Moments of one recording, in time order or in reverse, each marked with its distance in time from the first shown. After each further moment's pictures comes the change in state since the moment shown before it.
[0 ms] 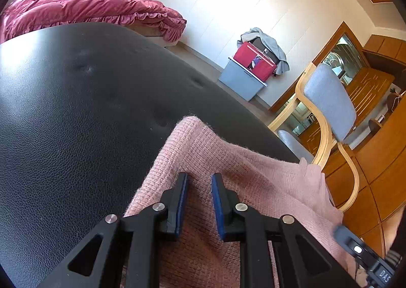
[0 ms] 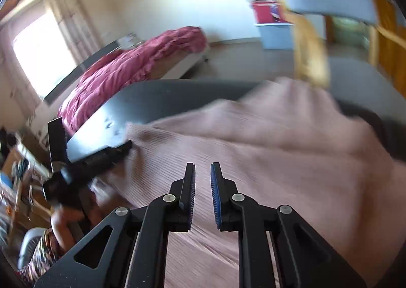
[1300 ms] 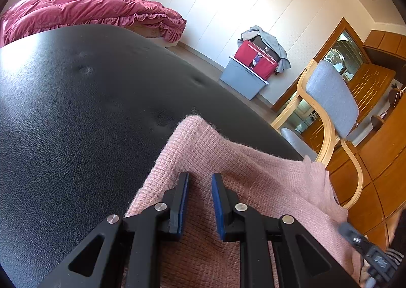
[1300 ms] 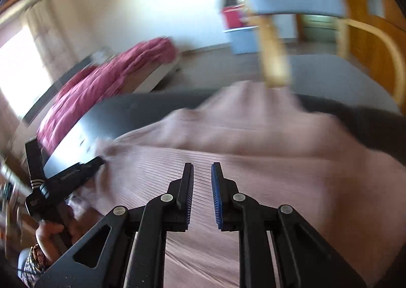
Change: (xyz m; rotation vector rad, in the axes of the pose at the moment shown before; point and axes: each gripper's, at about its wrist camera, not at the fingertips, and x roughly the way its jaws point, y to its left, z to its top) left arm 0.012 -0.017 0.007 0.015 0.001 0.017; right arm -0.003 -0.030 -0.005 0.100 -0.034 -0.118
